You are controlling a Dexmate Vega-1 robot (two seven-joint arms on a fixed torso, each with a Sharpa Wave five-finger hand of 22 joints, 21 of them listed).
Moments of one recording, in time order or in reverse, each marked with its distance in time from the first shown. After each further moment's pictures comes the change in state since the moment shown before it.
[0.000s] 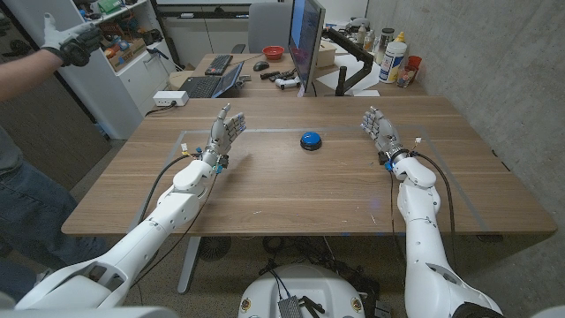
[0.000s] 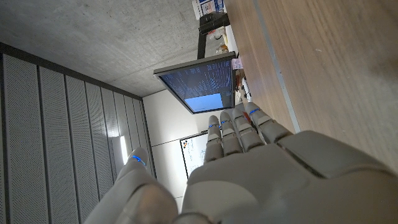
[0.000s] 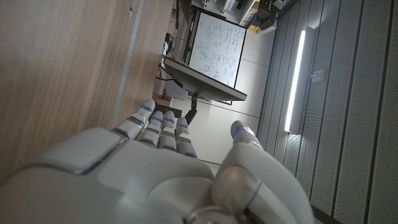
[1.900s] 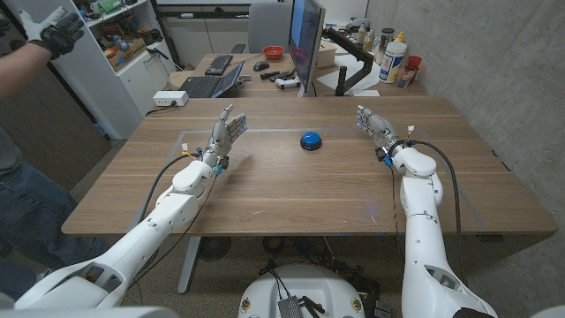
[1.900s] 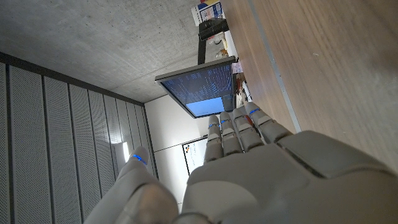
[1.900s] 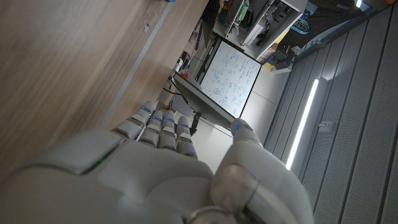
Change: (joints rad) left arm 0.005 0.016 0.007 -0.010 0.019 -0.007 -0.009; left_hand 0.008 0.008 -0.014 -0.008 0.012 0.011 0.000 0.000 0.000 0.011 0.000 0.004 0.000 0.005 0.005 0.000 0.000 0.000 0.000 0.000 0.000; right arm -0.022 0.000 -0.067 -0.165 -0.243 -0.106 0.030; right_hand 0.041 0.009 0.004 -0.035 0.000 0.007 -0.061 0.000 0.005 0.014 -0.003 0.000 0.000 -0.006 -0.006 -0.005 -0.002 -0.018 -0.004 -0.020 0.000
